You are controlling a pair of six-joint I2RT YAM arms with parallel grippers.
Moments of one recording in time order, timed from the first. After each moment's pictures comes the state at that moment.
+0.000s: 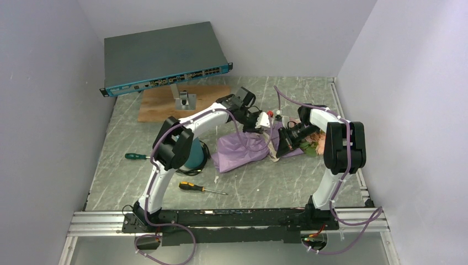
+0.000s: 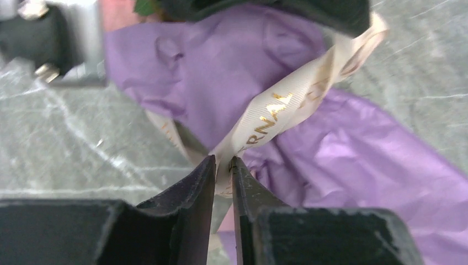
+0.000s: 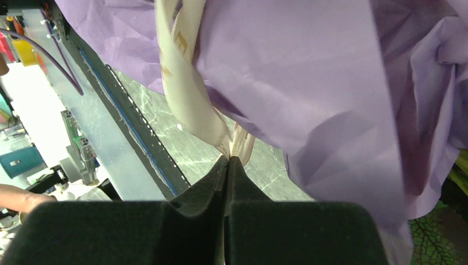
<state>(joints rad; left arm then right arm) -0.74 2.24 1.87 -0.54 0.73 1.02 0.01 1.85 1.18 -1.05 -0.79 -0.53</state>
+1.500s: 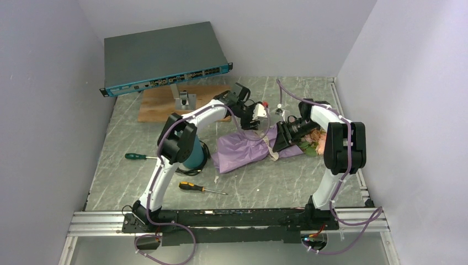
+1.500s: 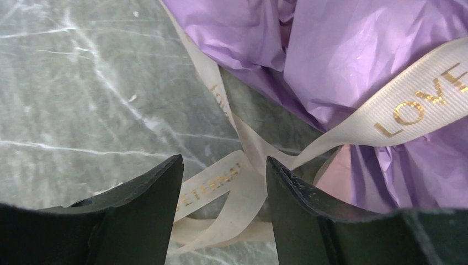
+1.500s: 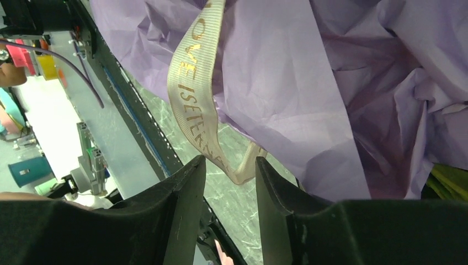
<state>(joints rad) -0.65 2.37 1.99 -0.45 0.70 0.94 0.01 1.84 1.24 -1.05 -0.85 -0.49</state>
